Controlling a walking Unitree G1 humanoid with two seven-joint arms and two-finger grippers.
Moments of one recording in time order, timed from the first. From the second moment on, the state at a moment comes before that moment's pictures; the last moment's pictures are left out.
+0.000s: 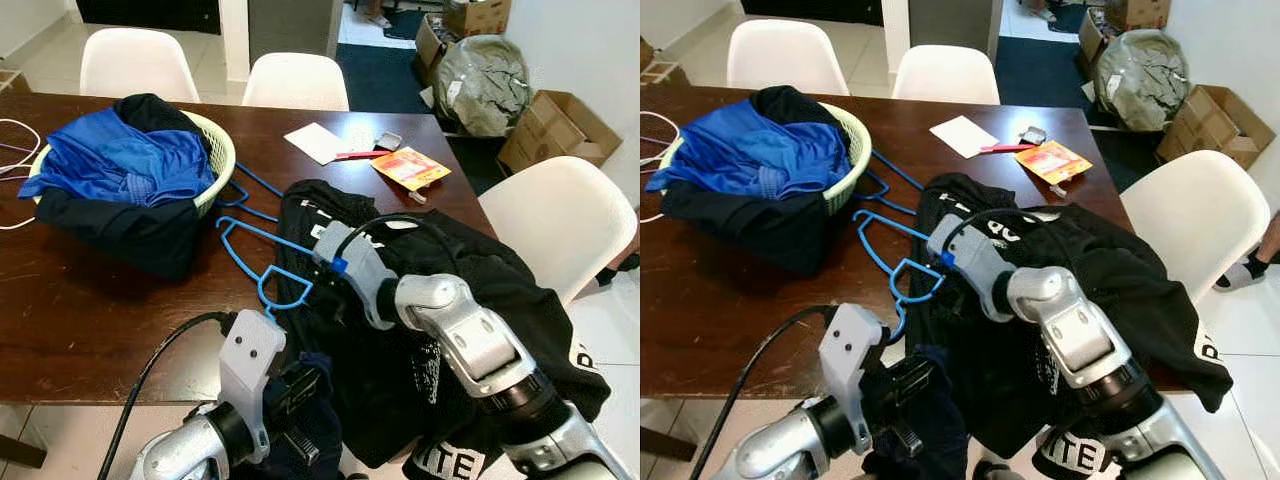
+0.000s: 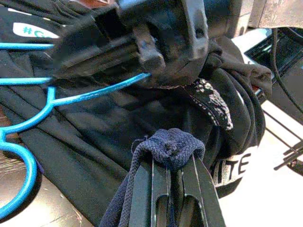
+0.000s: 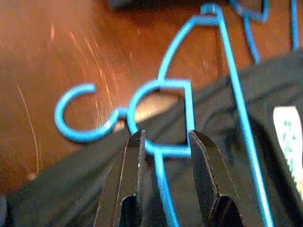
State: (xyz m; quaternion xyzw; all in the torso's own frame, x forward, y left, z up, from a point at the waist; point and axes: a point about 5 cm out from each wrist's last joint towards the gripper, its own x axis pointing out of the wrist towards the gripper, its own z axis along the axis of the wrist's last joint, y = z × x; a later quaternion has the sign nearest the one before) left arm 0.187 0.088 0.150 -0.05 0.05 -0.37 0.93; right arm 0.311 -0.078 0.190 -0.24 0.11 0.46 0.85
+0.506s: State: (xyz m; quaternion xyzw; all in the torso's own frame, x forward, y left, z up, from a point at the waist) left arm 0.188 0.086 0.150 -0.05 0.04 -0.37 0.93; right arm 0.293 -0.053 0.153 -0.49 0.02 0.42 0.76
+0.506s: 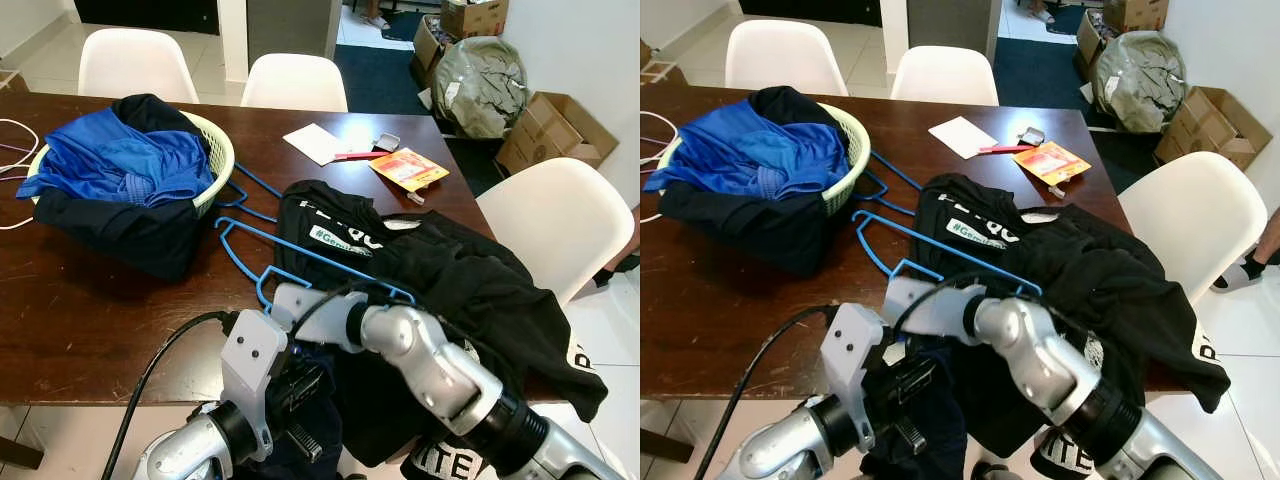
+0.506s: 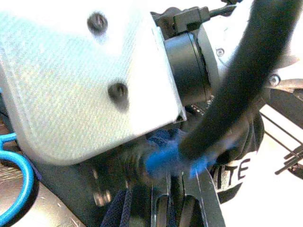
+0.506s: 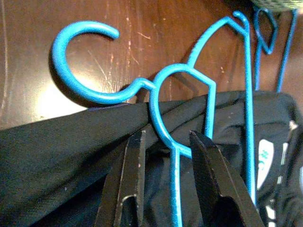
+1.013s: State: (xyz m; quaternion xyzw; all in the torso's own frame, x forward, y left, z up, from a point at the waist) left arm 0.189 0.087 0.146 -0.05 0.05 -0.37 0.93; right arm 0.295 -0.044 0.146 -0.55 -0.03 0.39 0.74
